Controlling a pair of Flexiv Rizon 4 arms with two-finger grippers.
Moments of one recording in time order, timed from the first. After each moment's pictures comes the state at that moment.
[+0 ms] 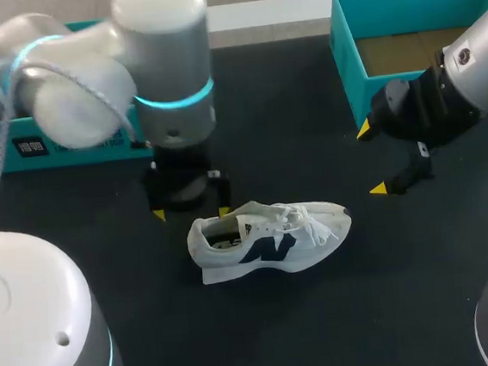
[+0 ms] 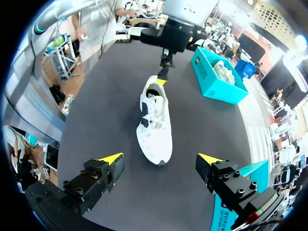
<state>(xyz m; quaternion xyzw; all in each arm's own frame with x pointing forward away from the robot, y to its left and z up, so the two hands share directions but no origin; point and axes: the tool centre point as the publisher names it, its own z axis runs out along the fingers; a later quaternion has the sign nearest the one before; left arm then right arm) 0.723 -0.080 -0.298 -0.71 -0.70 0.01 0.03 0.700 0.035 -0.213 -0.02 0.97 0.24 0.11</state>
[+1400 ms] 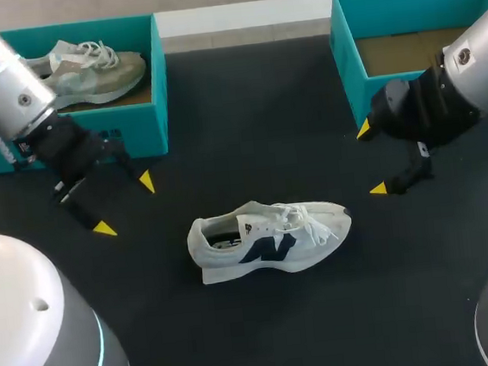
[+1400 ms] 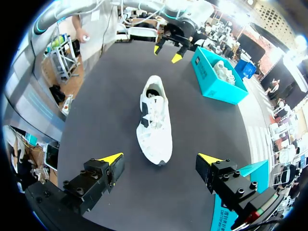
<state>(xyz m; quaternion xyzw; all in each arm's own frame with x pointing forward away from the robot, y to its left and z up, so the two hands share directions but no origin) 0.721 0.018 -0.296 -0.32 -0.88 0.35 0.08 0.700 0.035 -0.213 -0.02 0.97 0.24 0.11</state>
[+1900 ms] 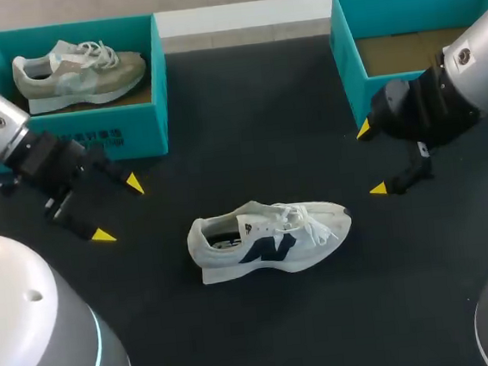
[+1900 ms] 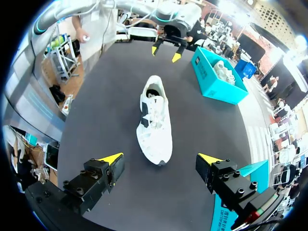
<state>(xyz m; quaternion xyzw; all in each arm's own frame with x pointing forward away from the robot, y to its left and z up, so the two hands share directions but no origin) 0.720 0.025 -0.301 -0.24 -0.88 0.40 0.04 0.700 0.035 -0.213 -0.02 0.97 0.24 0.11</state>
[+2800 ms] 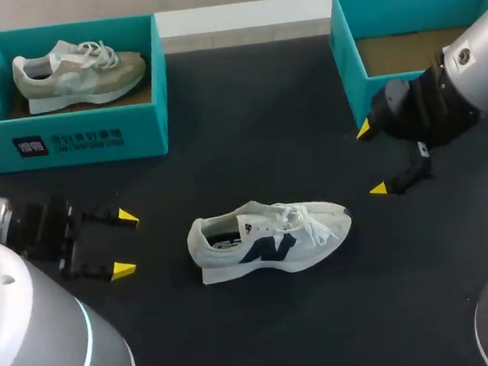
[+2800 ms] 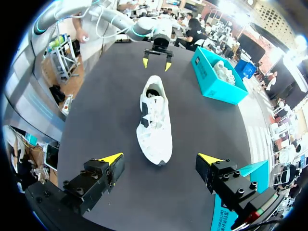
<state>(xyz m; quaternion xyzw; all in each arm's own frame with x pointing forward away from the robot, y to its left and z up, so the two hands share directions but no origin) 0.697 0.024 -0.365 0.01 -0.84 0.55 0.01 0.700 0.035 -0.213 -0.02 0.97 0.24 0.11</state>
